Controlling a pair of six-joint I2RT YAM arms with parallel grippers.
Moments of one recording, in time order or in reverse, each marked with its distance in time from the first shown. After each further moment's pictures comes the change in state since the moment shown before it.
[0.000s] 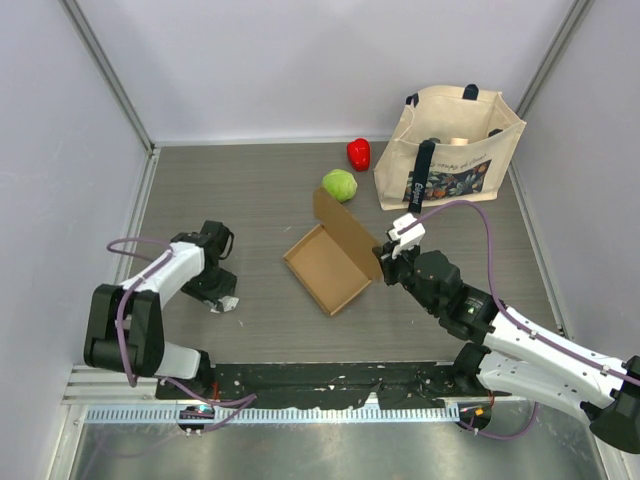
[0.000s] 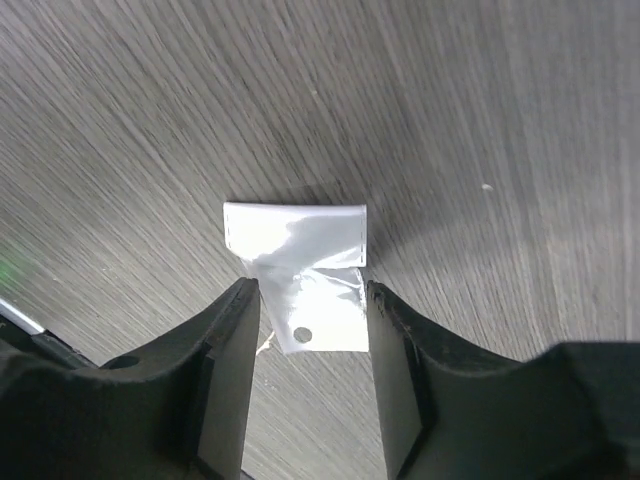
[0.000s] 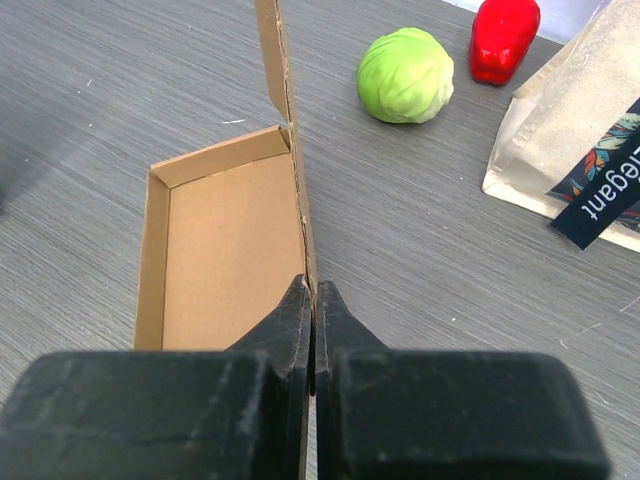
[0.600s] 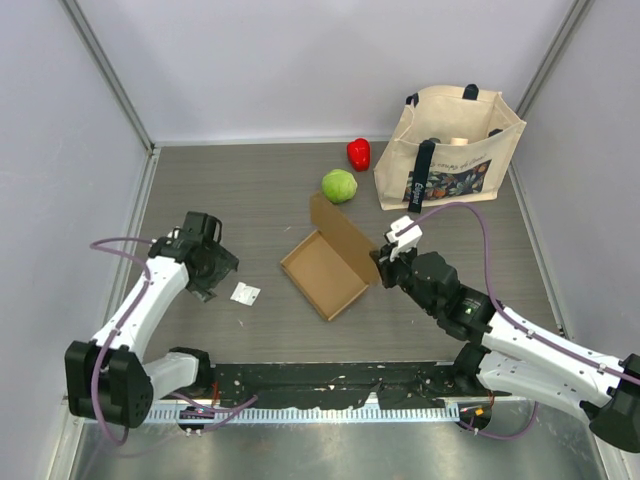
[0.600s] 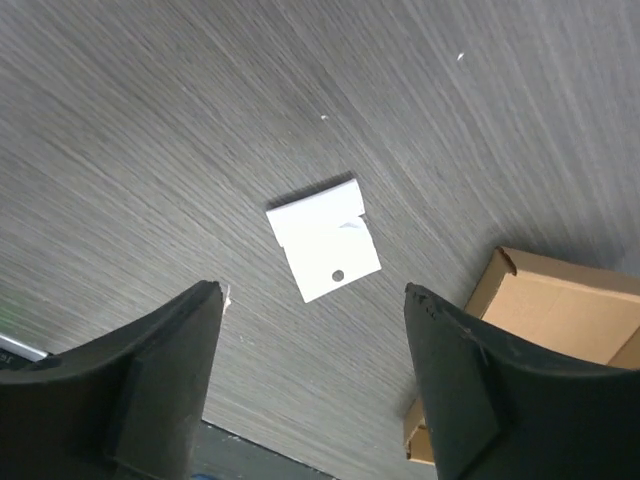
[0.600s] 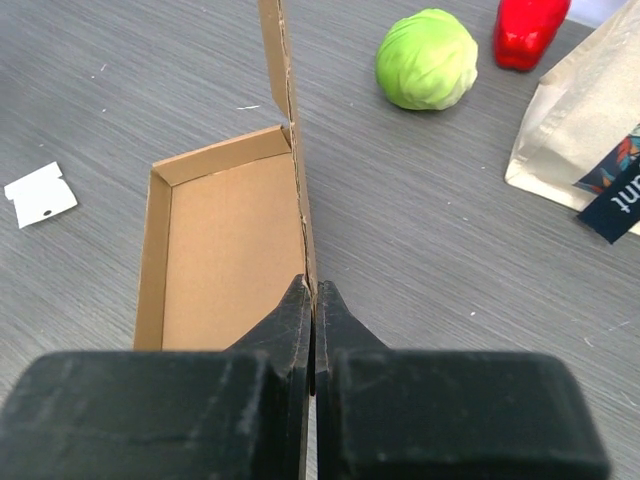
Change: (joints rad) left arm -0.010 -0.302 0.064 -0.011 0.024 0.207; right arm 0.000 0.005 -0.023 0.014 -0.025 0.016
